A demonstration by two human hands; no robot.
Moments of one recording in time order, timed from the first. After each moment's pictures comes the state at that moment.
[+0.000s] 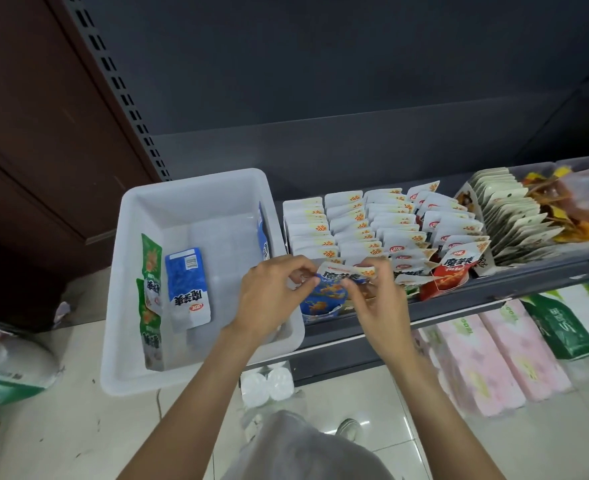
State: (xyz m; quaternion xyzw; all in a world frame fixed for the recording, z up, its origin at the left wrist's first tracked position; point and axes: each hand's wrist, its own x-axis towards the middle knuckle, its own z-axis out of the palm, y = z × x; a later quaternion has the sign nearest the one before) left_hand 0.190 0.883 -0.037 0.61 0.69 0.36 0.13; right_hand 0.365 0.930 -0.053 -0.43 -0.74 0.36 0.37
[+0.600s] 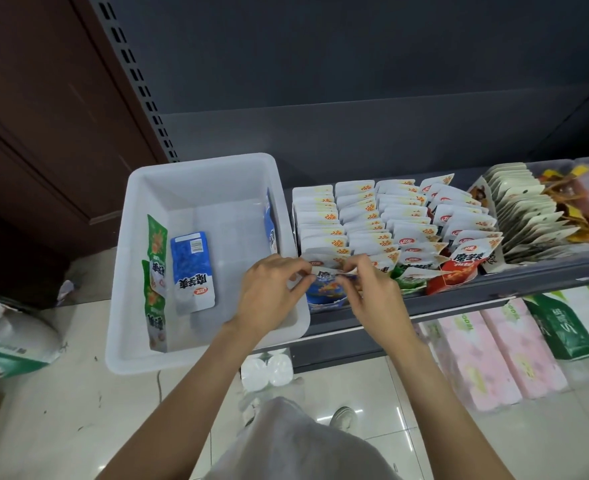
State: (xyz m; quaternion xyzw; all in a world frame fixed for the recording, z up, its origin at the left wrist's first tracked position) left_hand 0.185 0.872 -0.063 0.63 0.71 0.32 0.04; right_hand 0.359 0.942 -0.067 -0.36 -0.88 0.17 0.28
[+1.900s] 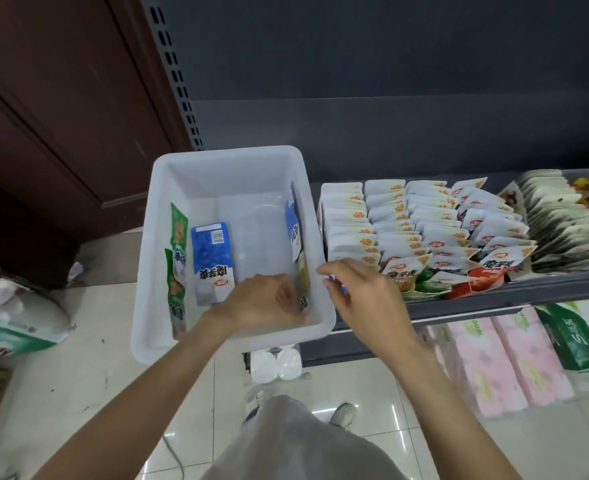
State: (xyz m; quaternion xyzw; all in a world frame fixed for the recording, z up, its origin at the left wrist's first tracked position) left_hand 0.131 0.847 -0.069 0.55 0.74 0.08 0.39; right_hand 0.312 0.911 -0.032 -0.29 -0.91 0.11 0.27
